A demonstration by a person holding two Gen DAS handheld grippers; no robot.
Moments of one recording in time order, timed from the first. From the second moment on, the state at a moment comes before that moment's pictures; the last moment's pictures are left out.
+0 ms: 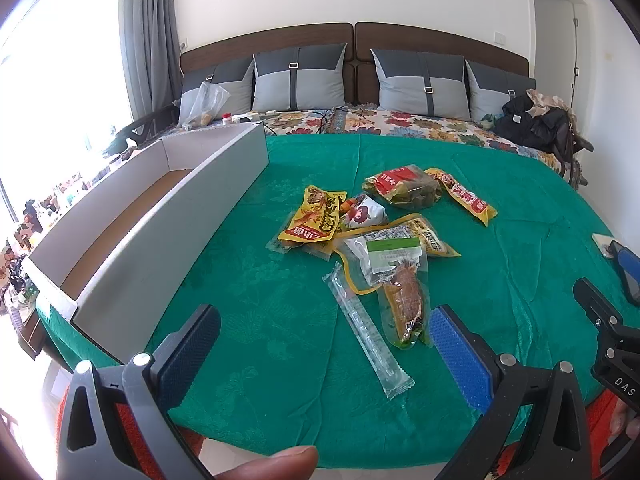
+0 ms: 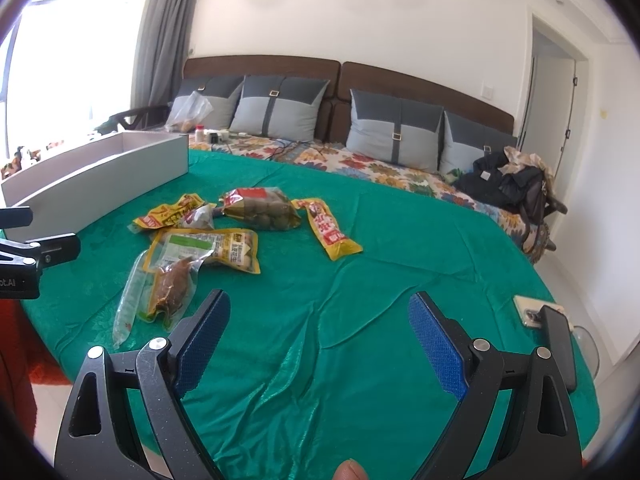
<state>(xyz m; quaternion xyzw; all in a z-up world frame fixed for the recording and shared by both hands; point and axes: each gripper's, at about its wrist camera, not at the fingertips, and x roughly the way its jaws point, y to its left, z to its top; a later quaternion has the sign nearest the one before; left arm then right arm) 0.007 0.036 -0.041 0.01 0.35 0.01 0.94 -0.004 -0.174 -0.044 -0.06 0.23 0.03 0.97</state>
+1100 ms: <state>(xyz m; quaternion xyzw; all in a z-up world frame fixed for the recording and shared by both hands) 0.010 0.037 -0.046 0.01 0.35 0.01 0.94 -0.004 -0.173 -0.043 -0.06 0.23 0.03 0.97</state>
